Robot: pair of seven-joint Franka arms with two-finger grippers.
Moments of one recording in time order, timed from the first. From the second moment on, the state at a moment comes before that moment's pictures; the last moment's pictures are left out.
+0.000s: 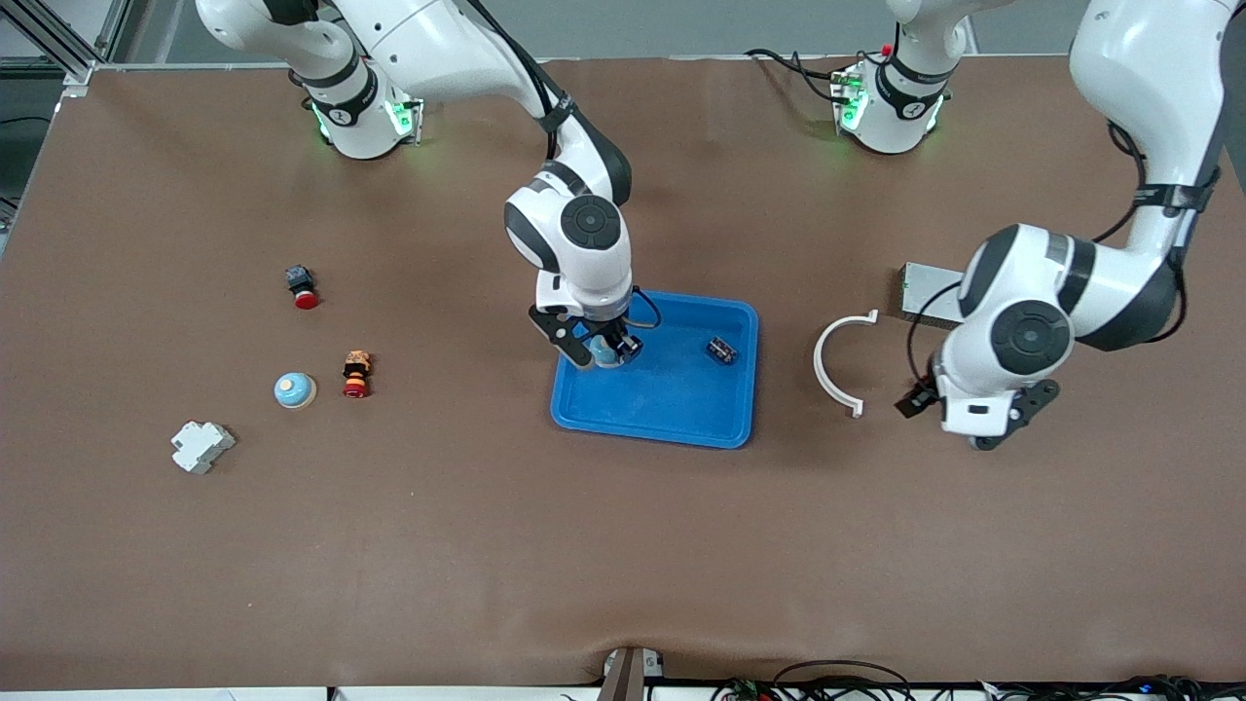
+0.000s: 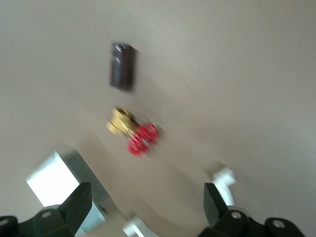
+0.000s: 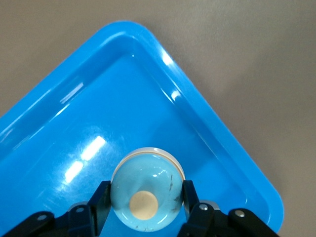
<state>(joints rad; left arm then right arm) 0.33 0.46 -0.54 -1.81 0.44 1.97 -1.04 0.84 0.66 -0.05 -1.62 0.00 2.34 1.62</state>
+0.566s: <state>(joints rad) 0.54 0.53 -0.53 -2.00 0.69 2.36 -0.97 0.89 0.70 -0.05 -1.62 0.00 2.38 1.70</state>
